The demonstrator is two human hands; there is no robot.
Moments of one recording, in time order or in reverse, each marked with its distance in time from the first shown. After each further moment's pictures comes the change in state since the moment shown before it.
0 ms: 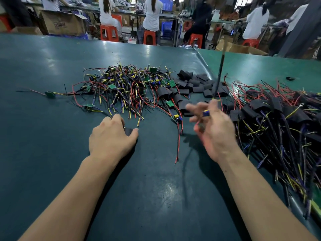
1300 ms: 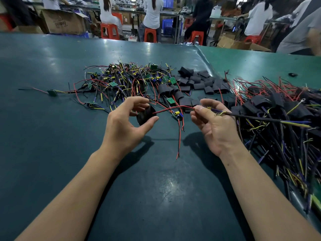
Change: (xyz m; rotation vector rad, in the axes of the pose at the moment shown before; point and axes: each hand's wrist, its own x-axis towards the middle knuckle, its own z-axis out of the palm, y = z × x) left_hand -0.001 0.015 0.001 -0.680 0.241 0.594; right_hand -0.003 -0.004 0.001 0.190 -0.007 -0.003
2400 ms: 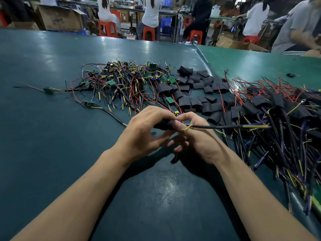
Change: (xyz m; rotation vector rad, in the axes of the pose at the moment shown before) left_hand 0.002 0.015 0.019 -0.043 -0.262 0.304; right_hand -0.016 0.021 0.007 -0.349 -0.378 0.253
